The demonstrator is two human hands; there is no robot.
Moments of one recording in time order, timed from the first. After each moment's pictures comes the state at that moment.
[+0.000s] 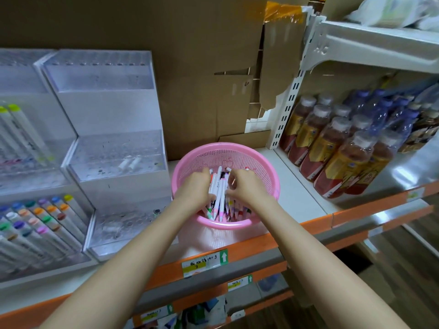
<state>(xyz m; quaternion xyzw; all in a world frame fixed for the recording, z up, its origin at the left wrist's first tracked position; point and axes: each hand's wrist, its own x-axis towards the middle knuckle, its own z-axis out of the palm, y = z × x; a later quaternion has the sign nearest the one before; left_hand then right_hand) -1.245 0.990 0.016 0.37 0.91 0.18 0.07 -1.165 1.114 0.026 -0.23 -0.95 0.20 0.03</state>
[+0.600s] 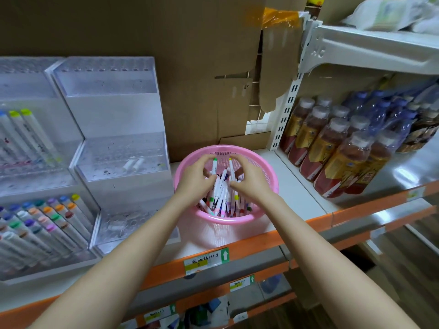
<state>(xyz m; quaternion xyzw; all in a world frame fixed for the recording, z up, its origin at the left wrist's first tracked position) -1.246 0.985 0.029 0.34 0.84 0.43 0.06 -1.155 1.117 0.038 -0.19 -0.91 0.35 0.13</state>
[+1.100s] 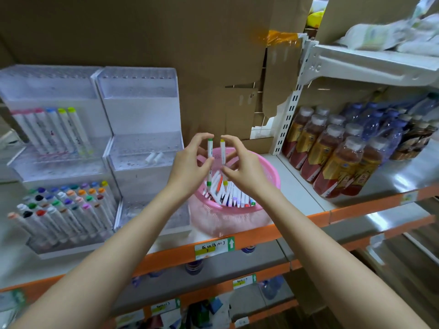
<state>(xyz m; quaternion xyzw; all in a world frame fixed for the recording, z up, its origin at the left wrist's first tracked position) -1.217 0.930 0.088 0.36 0.79 0.49 -0.09 -1.141 1.065 0.085 -0.08 -0.89 0.37 0.25</state>
